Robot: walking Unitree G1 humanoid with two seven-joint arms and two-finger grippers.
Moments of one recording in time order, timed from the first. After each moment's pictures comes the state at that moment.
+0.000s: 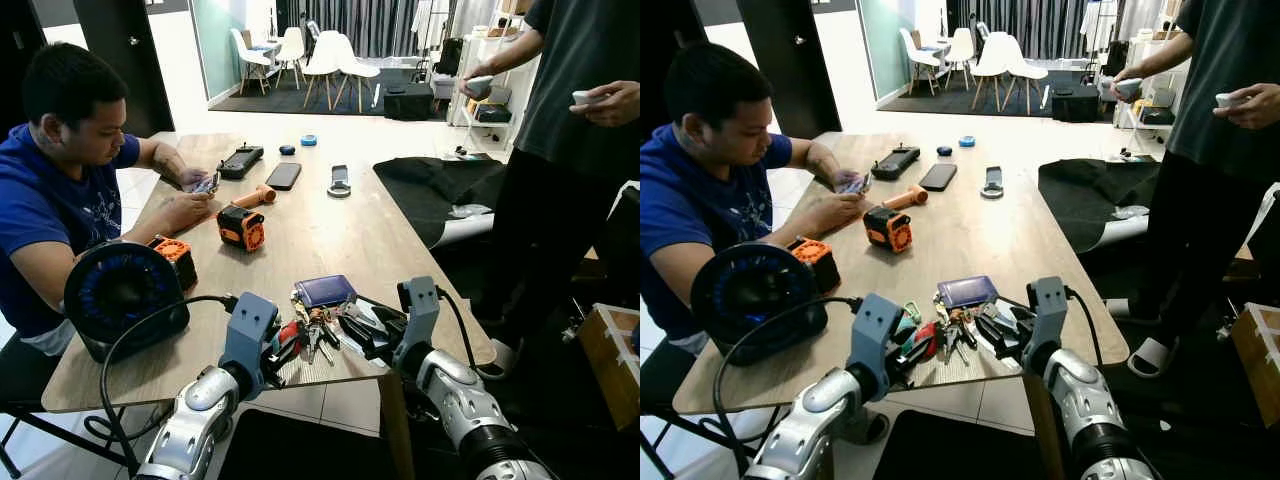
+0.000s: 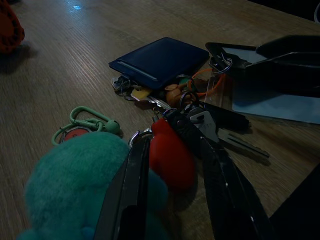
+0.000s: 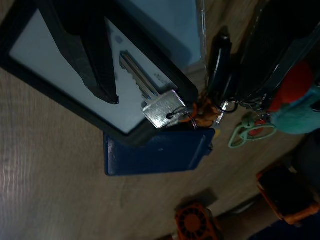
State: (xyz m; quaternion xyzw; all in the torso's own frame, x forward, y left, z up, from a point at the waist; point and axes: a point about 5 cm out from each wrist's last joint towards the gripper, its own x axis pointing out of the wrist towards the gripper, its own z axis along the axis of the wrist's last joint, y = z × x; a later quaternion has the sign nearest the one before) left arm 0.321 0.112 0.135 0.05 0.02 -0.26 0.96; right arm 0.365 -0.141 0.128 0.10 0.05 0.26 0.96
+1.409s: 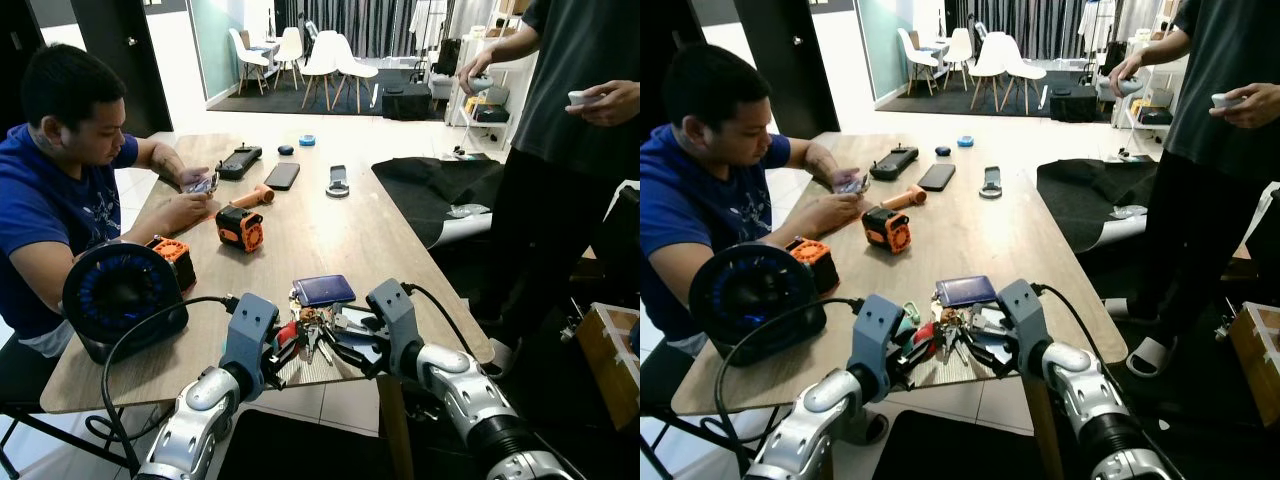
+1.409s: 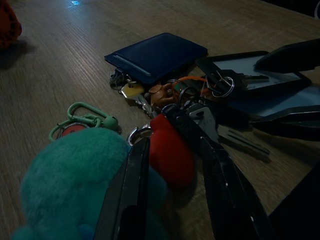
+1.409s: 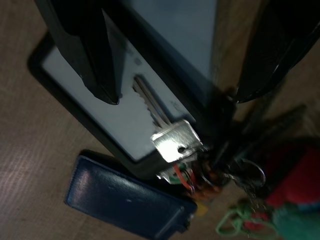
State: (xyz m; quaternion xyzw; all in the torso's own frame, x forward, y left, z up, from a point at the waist) left arm 0.322 0.113 0.133 0.05 0.03 -0.26 0.96; right arm 0.364 -0.140 0.133 -0.13 0.11 0.33 0.93
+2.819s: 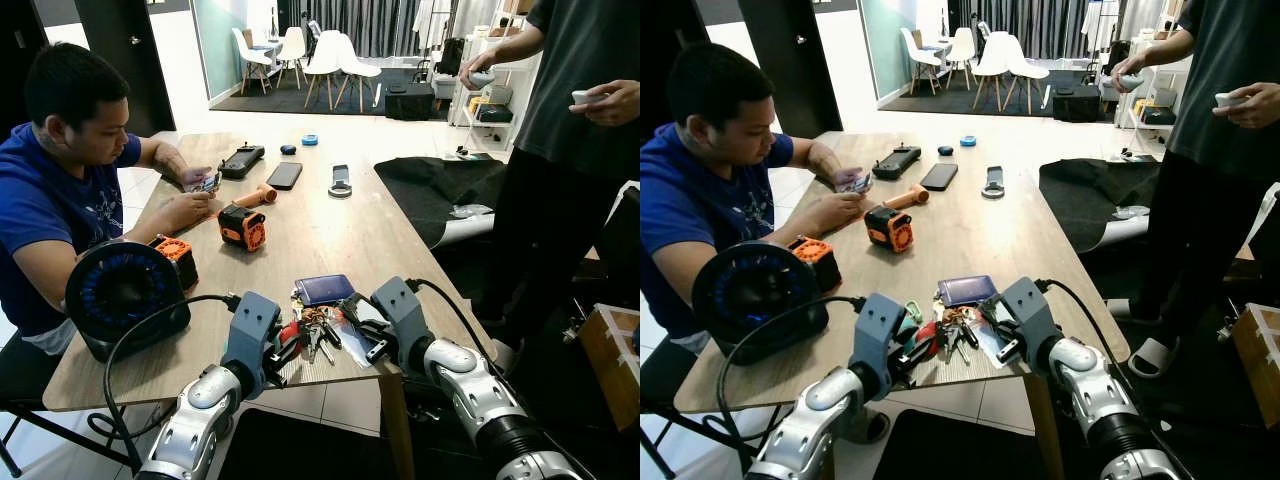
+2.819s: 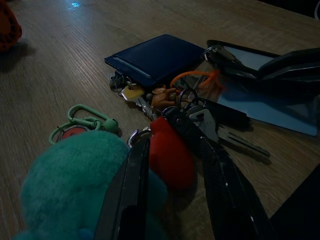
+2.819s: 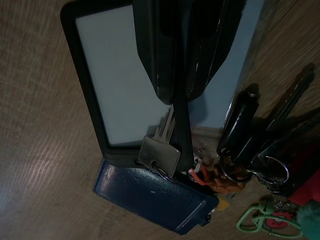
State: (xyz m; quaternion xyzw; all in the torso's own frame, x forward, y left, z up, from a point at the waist) left arm 0.323 0.112 0.135 0.05 0.02 -0.26 0.96; right arm 0.366 -0.147 0.139 -0.15 0.08 0.29 0.94
